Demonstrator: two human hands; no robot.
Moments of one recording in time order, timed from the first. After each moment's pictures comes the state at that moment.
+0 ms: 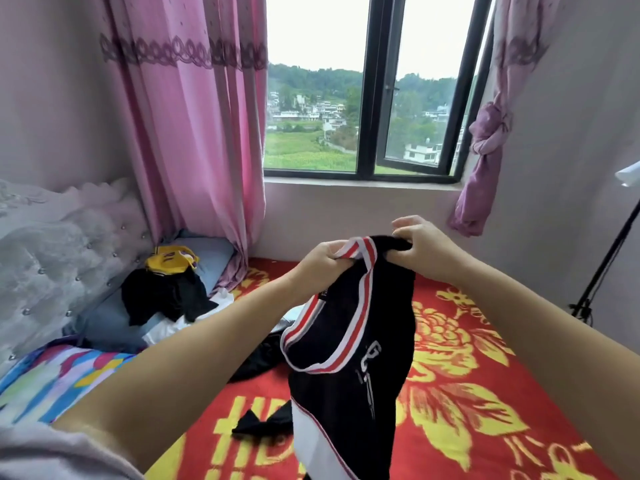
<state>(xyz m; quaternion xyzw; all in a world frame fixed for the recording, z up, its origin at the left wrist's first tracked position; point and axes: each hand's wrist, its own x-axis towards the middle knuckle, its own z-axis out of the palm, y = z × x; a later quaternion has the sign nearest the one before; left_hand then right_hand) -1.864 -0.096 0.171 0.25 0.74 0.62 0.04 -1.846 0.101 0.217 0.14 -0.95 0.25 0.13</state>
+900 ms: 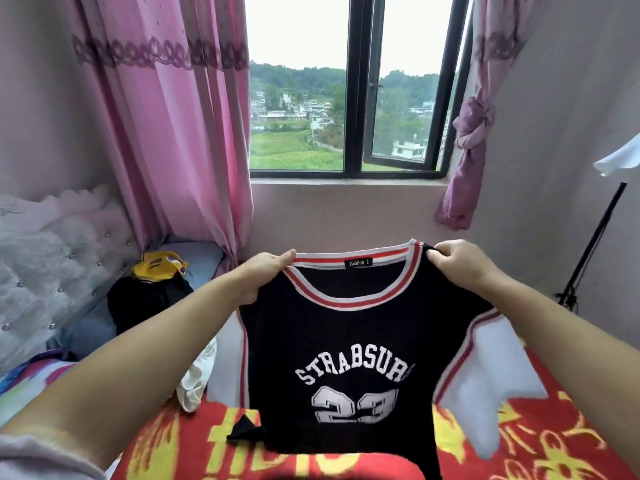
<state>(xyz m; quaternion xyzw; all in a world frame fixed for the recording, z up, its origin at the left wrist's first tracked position) -1.897 -0.158 0.161 0.01 0.81 0.58 0.12 -1.858 0.179 0.179 -0.02 -0.95 0.27 0.14</state>
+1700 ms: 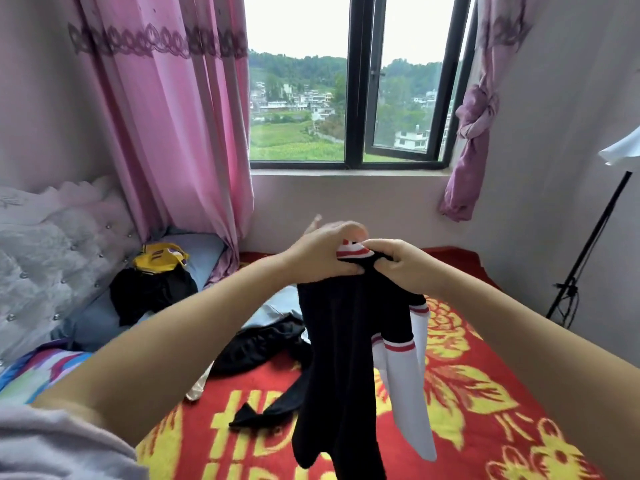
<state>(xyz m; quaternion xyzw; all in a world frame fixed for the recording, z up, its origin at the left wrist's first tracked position) -1.872 -0.087 0.188 0.36 0.89 0.25 -0.09 -1.835 0.099 0.180 0.21 -0.89 0.41 0.03</state>
